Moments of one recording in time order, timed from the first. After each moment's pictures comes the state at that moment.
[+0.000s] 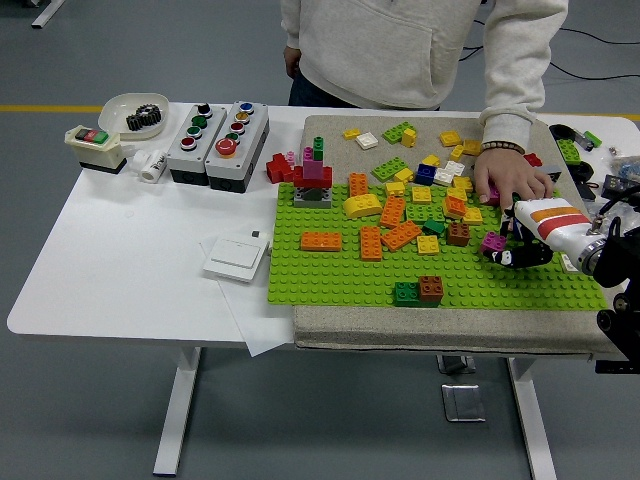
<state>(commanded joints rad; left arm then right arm) -0.15 0.12 -0.25 -0.30 0.44 0.21 0.19 0.66 -0.40 0.78 0.85 -2.05 -0.14 0.12</state>
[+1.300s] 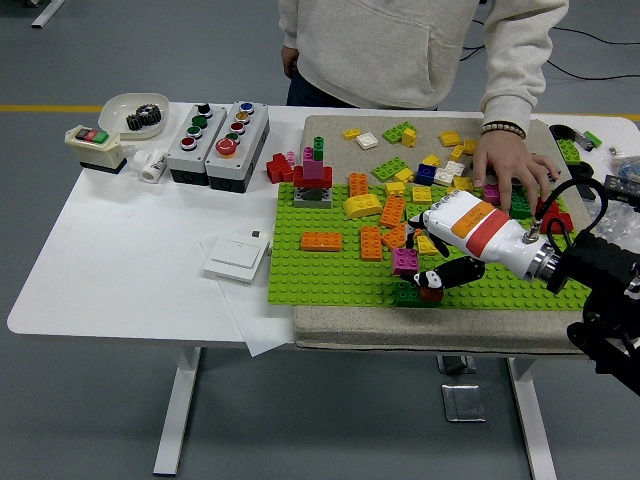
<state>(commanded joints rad) -0.14 0.12 -0.26 -0.30 0.45 0.21 0.20 0.67 -0.47 0.62 1.19 -2.04 -0.22 0.34</state>
